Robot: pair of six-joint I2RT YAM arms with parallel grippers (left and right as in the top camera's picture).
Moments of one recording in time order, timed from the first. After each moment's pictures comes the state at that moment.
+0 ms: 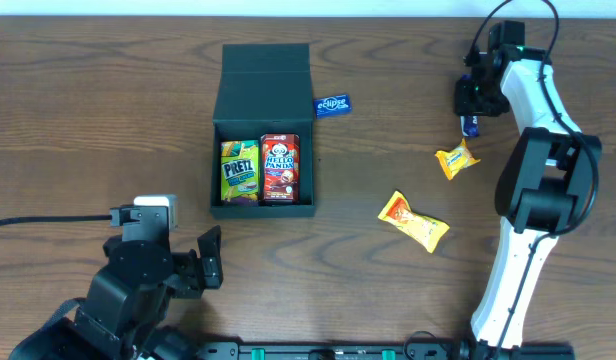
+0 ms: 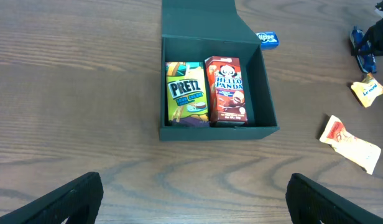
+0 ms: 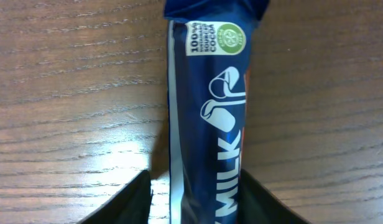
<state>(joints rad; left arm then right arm) -0.60 0.64 1.10 -1.21 -0.29 -0.49 -0.13 2.42 2.00 -0.92 -0.04 -0.09</state>
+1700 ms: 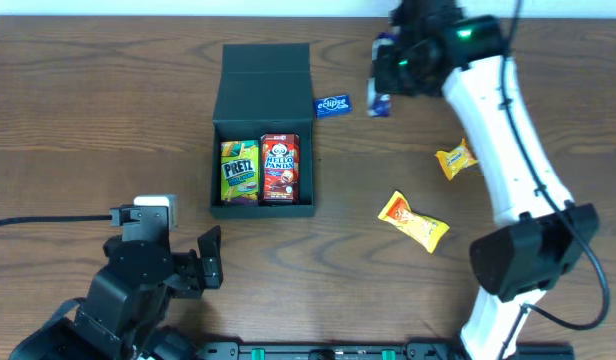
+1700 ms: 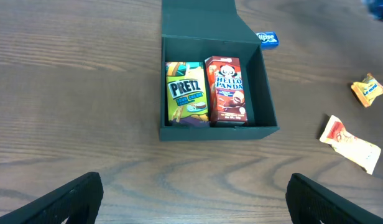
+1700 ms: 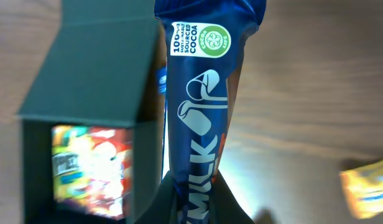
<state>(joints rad) -0.60 0.64 1.10 -1.21 -0.29 -0.49 0.32 1.99 2.06 -1.17 -0.14 0.37</state>
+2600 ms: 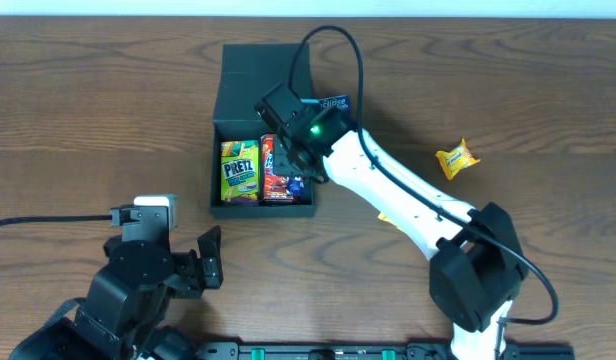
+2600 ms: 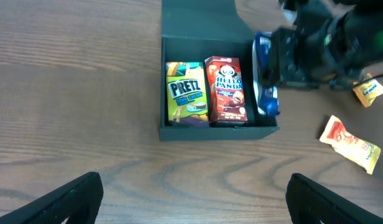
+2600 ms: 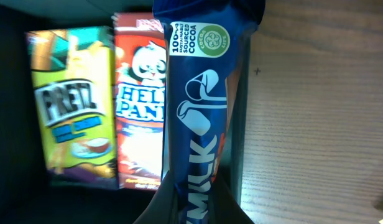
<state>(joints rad) -0.60 0.64 1.10 -1.21 -0.29 -0.49 0.75 1.99 1.66 -0.93 0.09 0.75</state>
